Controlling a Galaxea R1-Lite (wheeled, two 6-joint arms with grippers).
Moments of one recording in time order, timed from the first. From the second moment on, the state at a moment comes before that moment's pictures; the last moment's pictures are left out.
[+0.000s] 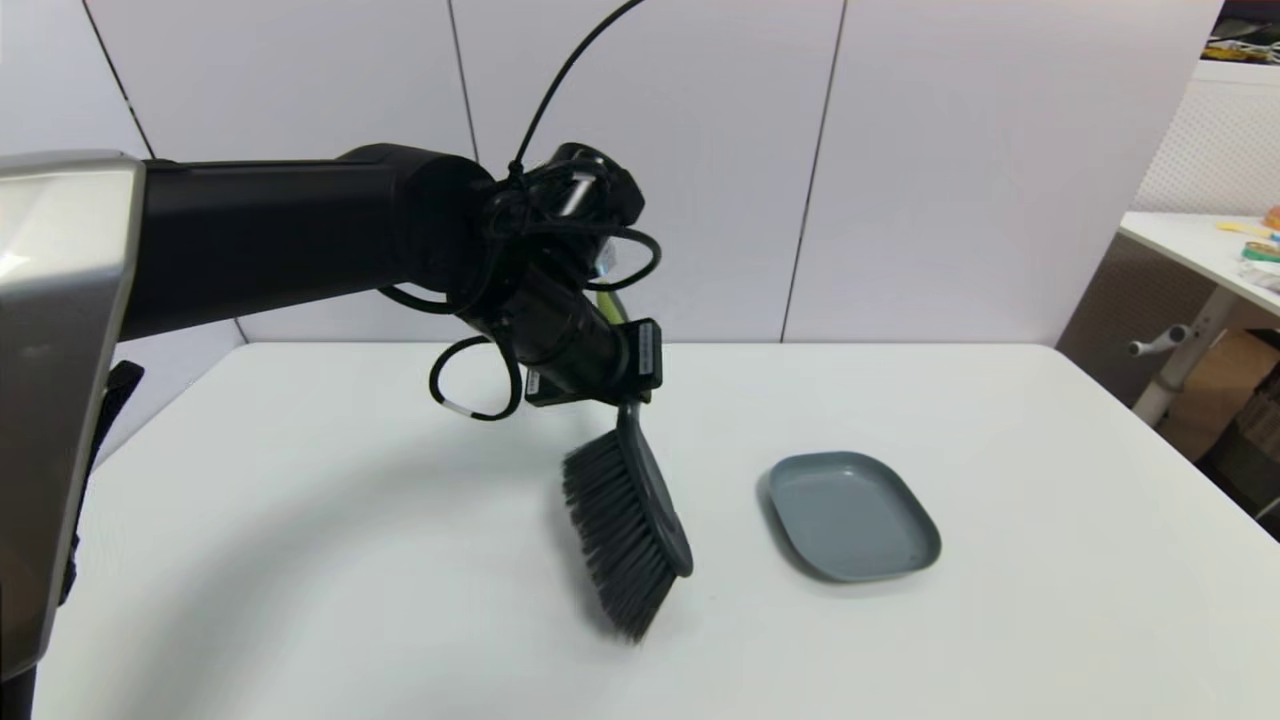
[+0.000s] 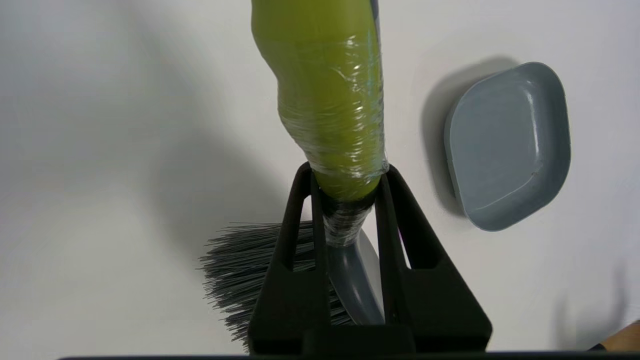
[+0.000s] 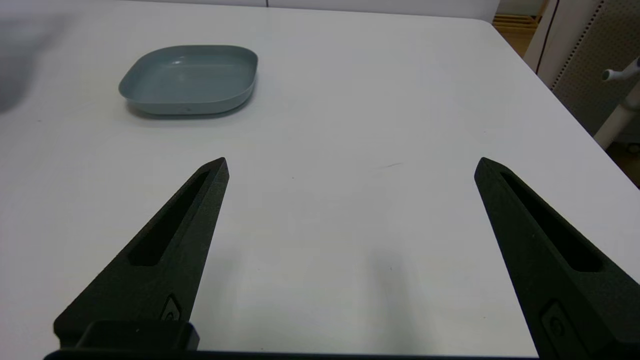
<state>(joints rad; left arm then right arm) -0.67 2.10 -1.99 0.76 -0.04 -0.51 0.00 0.00 0.00 0.01 0.02 -0.04</state>
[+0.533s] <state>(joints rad) -0.68 2.13 -1.99 0.76 -0.05 -0.44 0.00 0.00 0.00 0.01 0.02 -0.04</state>
